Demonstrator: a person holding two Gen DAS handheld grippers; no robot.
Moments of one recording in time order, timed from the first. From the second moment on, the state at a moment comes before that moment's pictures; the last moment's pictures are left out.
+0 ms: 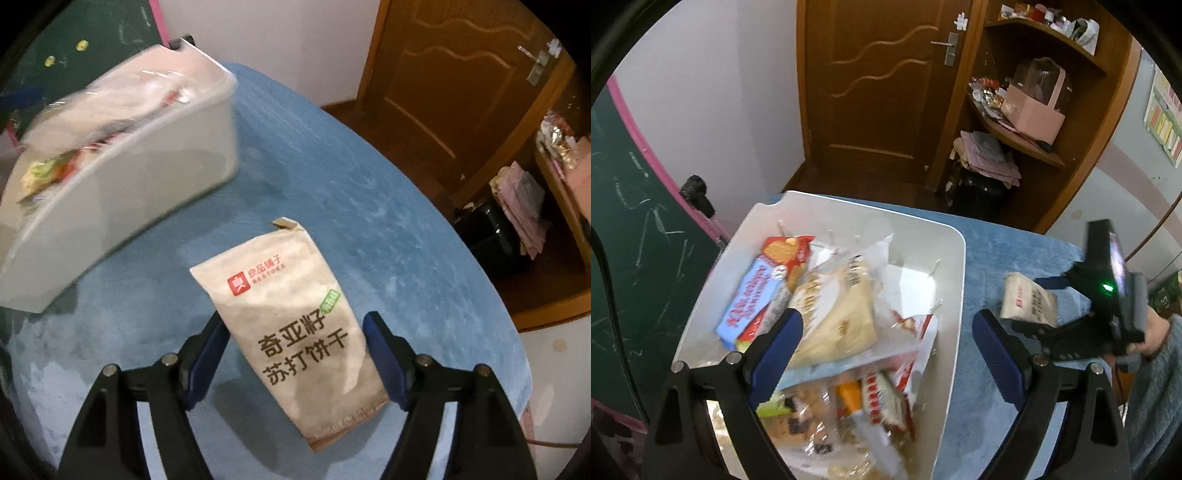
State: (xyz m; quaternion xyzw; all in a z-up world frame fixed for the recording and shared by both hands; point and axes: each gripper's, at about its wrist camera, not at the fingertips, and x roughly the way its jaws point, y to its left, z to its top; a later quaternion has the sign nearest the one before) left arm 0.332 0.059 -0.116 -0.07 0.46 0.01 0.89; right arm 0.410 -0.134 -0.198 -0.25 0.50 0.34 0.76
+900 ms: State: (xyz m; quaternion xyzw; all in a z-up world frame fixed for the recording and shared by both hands) left arm 0.193 0.157 -0.063 -0.07 0.42 0.07 0.90; right arm 0.291 0.050 -0.055 -0.17 0.39 0.36 0.83
